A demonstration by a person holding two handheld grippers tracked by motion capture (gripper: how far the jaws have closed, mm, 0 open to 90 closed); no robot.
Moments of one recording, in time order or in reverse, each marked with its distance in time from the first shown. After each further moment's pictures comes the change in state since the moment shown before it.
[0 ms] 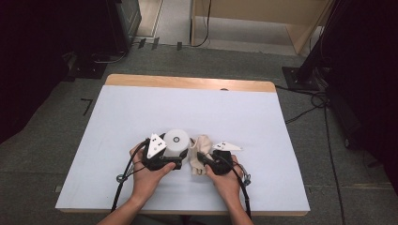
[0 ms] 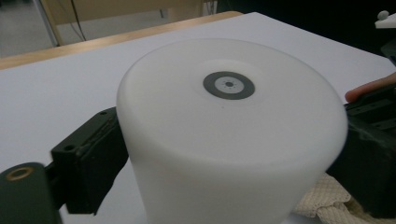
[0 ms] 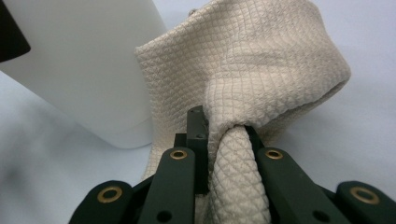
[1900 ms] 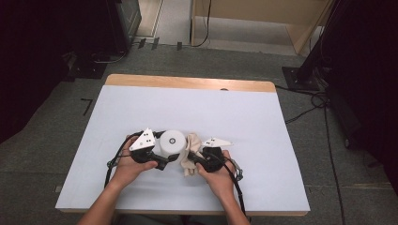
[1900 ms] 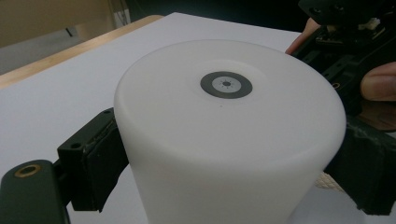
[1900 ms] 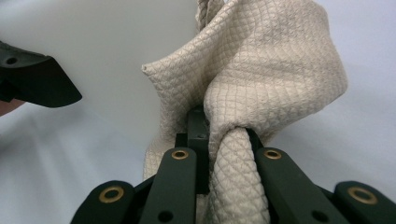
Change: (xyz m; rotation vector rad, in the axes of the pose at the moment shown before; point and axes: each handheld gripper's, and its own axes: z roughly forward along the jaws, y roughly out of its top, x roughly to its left) left arm 0.055 -0.001 -0.002 0.002 -0.375 0.184; right arm 0.026 0.018 0.008 0.017 0.102 -0.075
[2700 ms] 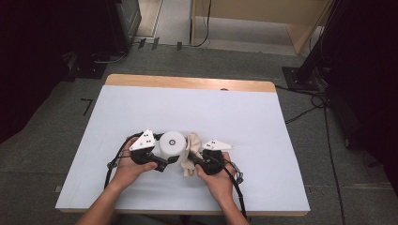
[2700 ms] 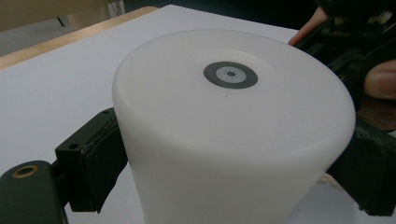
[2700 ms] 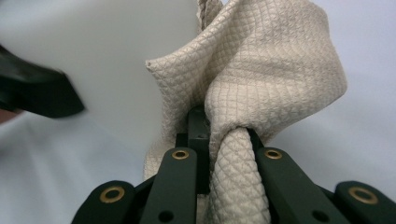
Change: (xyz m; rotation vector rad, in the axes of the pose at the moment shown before) left arm -0.002 -0.005 0.001 0.004 -0.018 -0.035; right arm 0.005 -0.004 -0.001 -0.021 -0.033 -0.016
